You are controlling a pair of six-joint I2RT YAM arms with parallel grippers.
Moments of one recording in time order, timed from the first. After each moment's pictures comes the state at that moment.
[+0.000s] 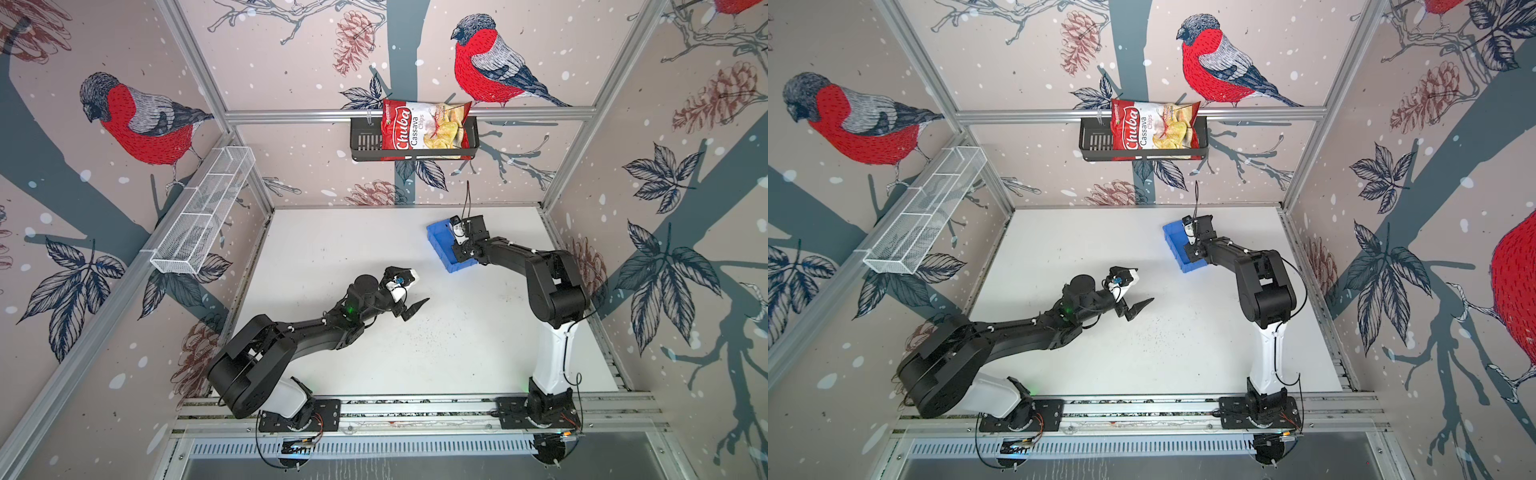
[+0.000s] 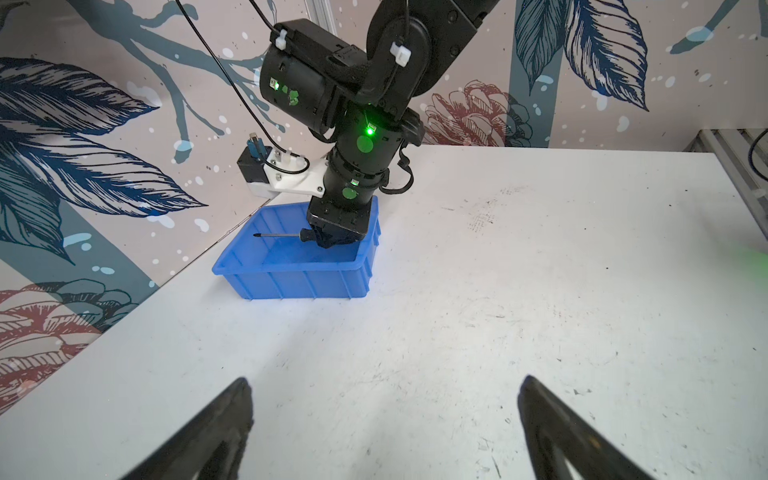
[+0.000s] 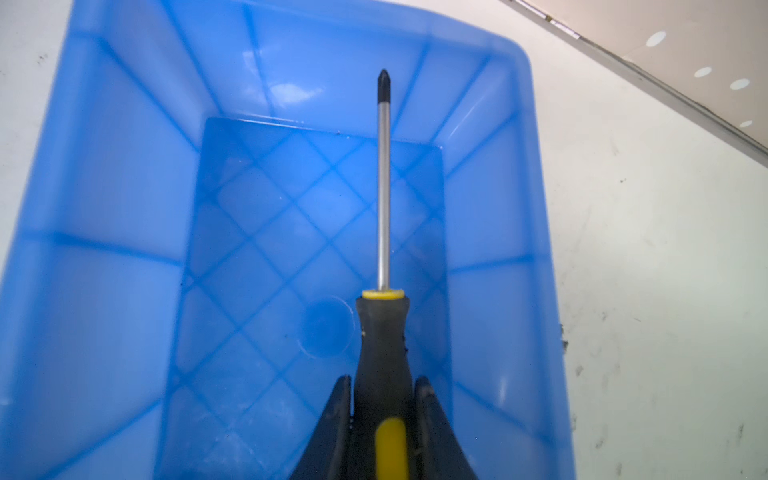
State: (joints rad) left arm -0.70 1.46 0.54 0.71 0.33 0.27; right arm 0.34 2.06 1.37 -0.18 0.10 -0.25
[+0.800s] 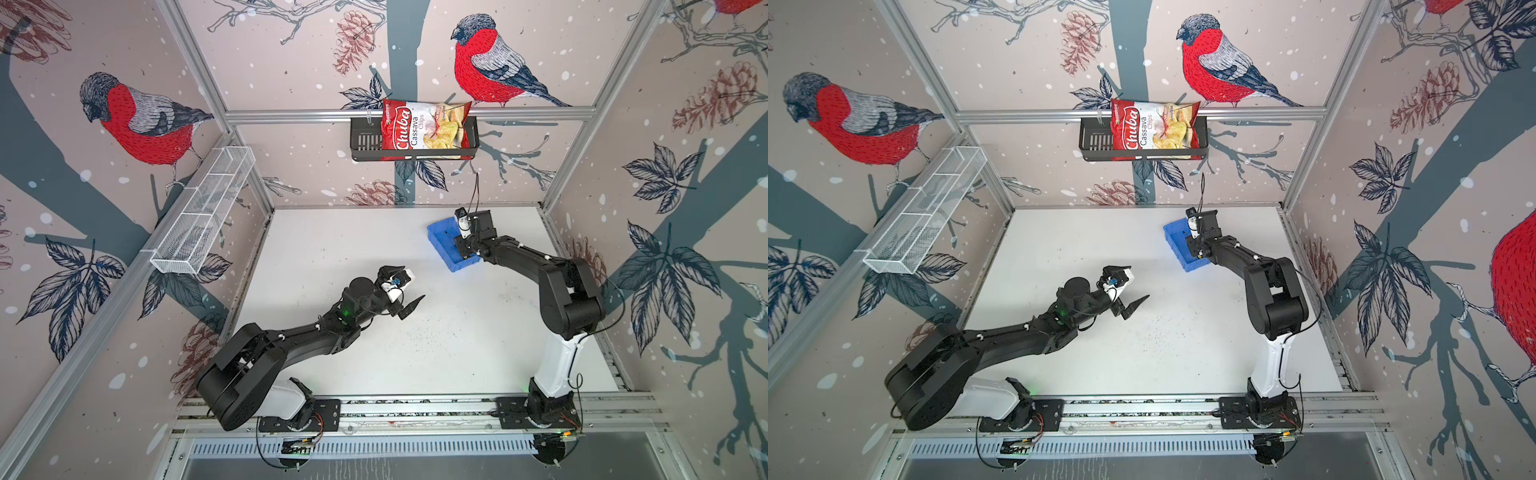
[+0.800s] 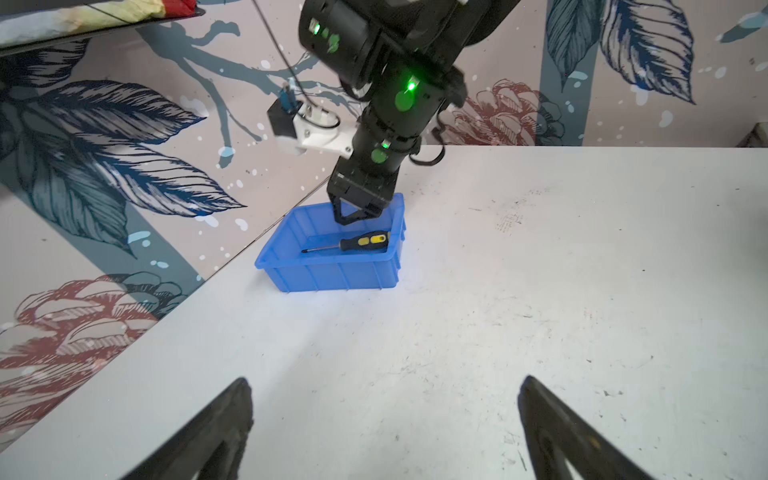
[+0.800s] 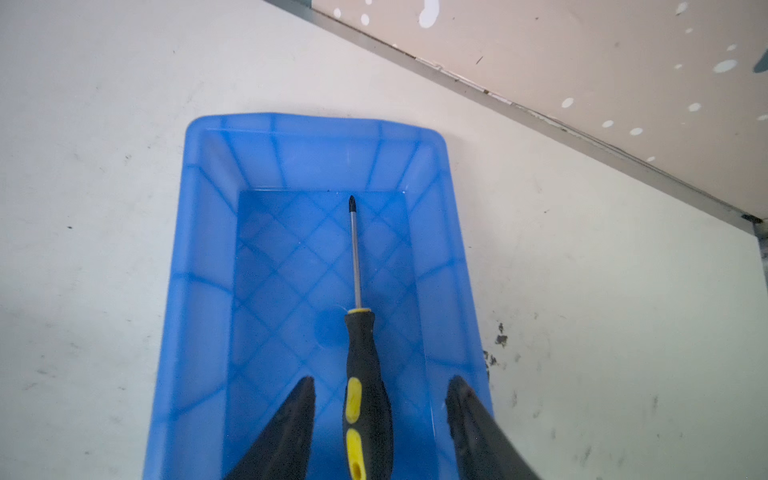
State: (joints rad) left arm -0.70 1.38 0.50 0.71 0.22 0.30; right arm 0.34 1.89 1.29 -0.13 0.10 -0.21
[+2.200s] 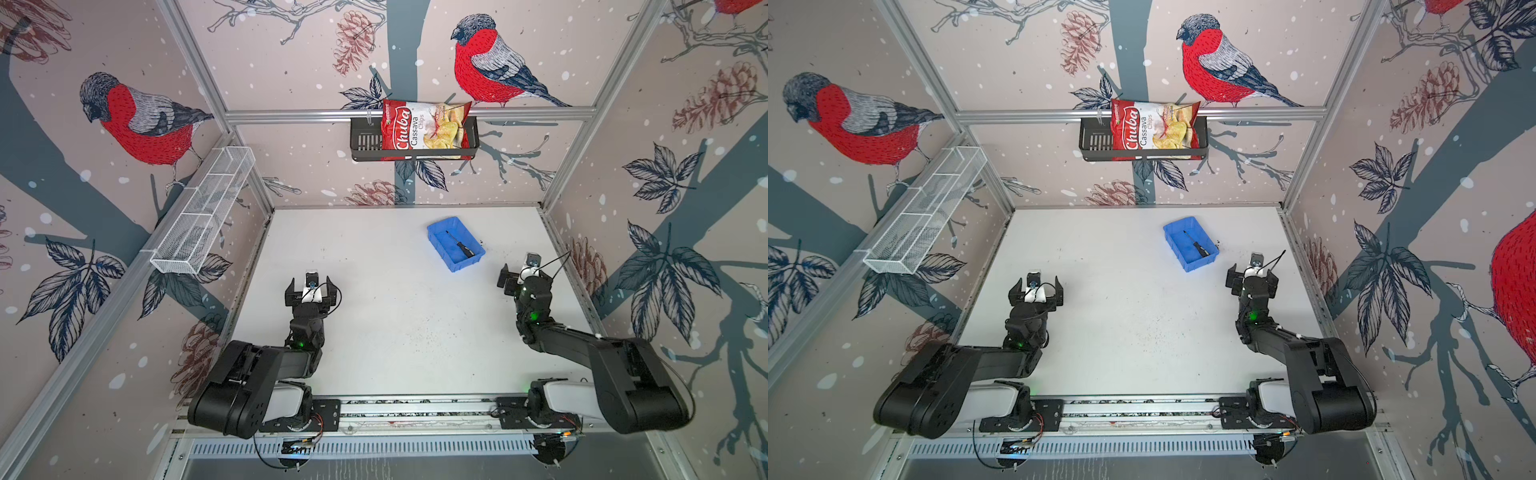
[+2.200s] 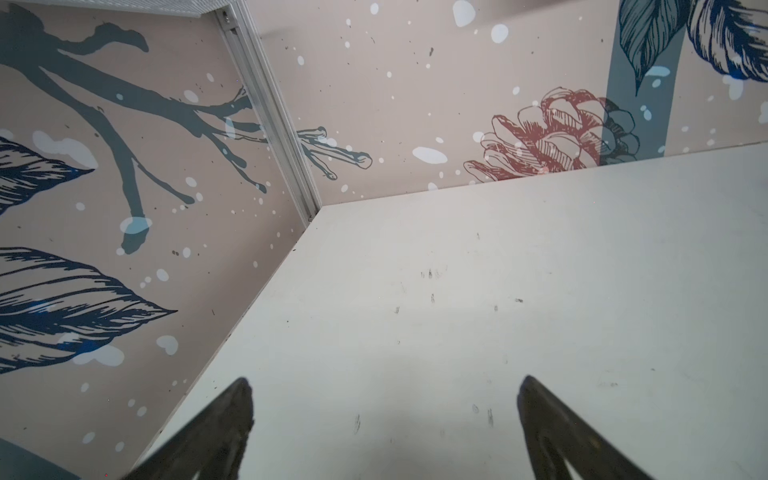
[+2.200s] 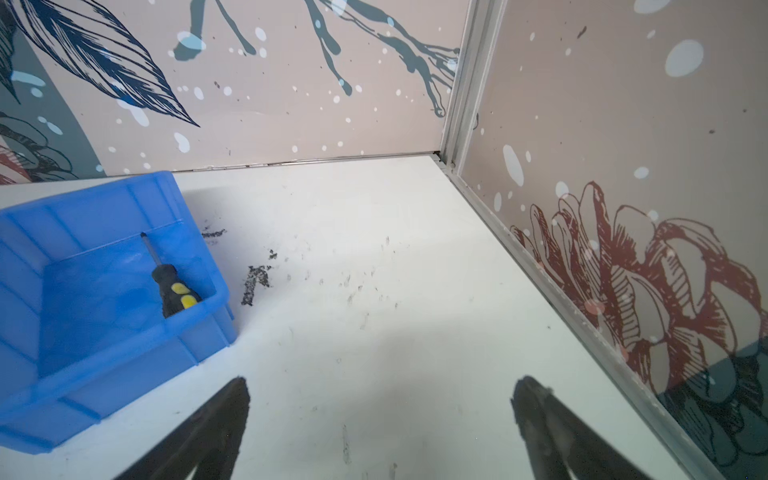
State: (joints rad) left arm -0.21 1.35 0.08 1.19 -0.42 0.18; right arm 0.16 1.33 0.27 0.79 0.36 0.00
